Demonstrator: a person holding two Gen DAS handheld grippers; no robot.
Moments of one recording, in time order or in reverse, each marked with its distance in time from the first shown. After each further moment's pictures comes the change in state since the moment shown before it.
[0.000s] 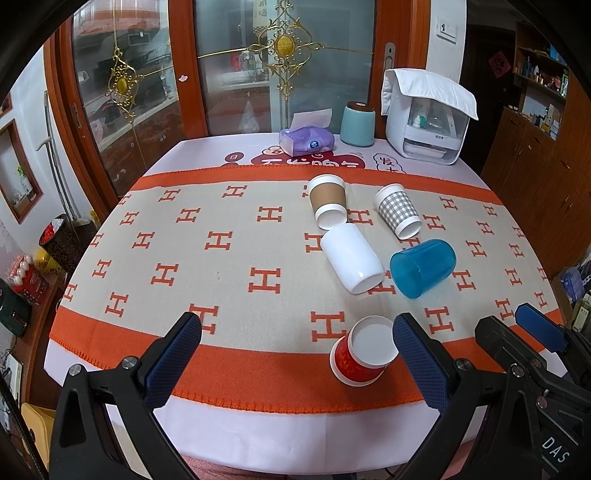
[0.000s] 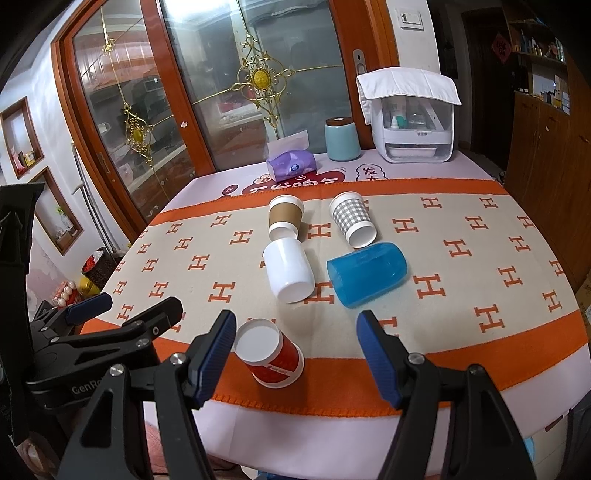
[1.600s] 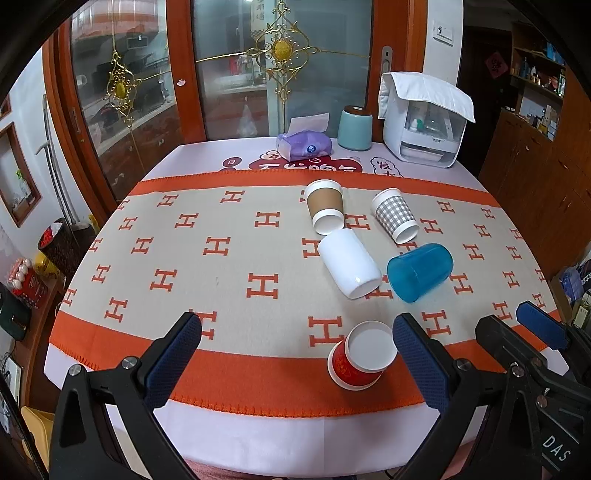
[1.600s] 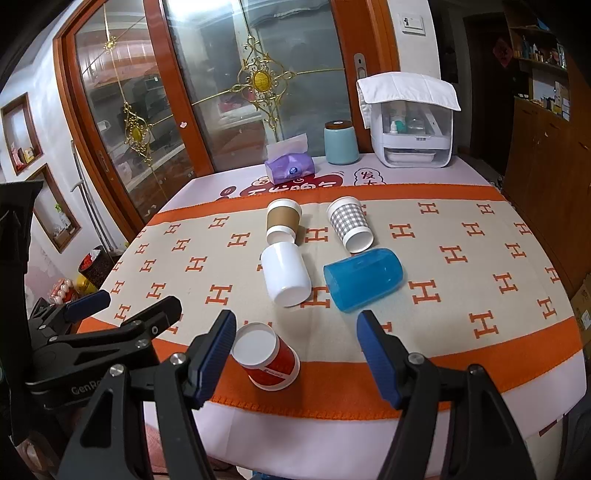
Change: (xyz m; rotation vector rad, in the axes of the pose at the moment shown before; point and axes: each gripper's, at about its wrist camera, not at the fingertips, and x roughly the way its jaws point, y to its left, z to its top) left arm -0.003 -0.004 0.005 0.010 -0.012 -0.005; right arm -0.003 0.000 0.006 -0.005 0.000 -0.003
